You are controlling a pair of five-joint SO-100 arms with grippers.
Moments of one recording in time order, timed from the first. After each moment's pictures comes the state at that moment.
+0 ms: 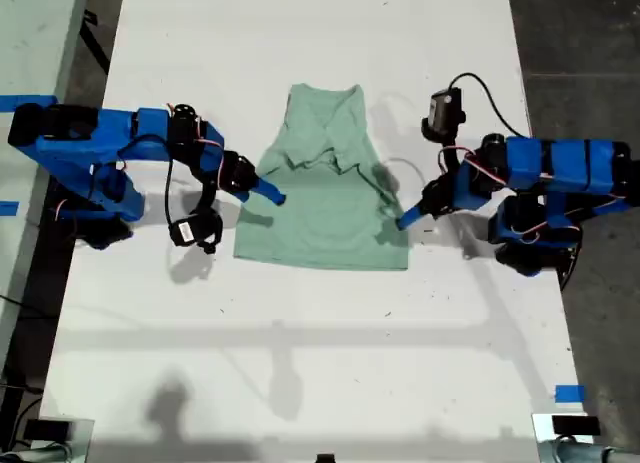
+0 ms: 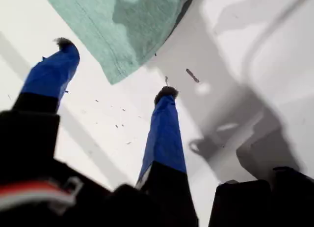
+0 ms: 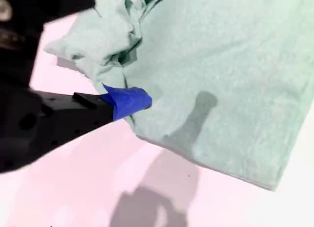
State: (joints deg) arm 0 -17.8 102.5 114.1 64.9 12.2; arm 1 13.0 133.4 136.7 71.2 -31.6
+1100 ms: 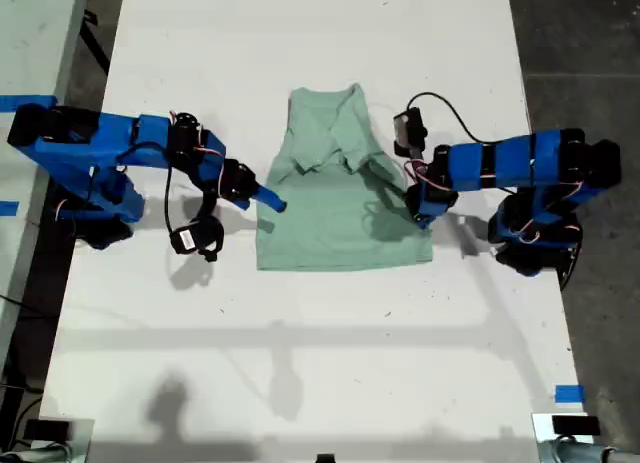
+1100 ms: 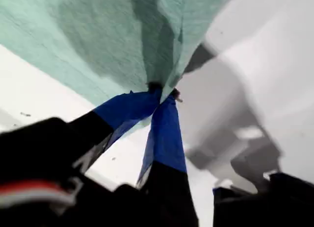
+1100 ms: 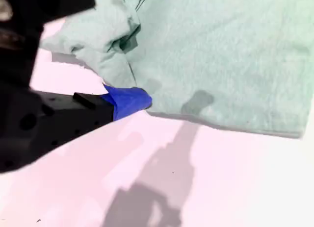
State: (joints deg) arm 0 -15.5 102.1 114.3 64.0 8.6; arm 1 14.3 106.1 126.7 68.6 -33.2
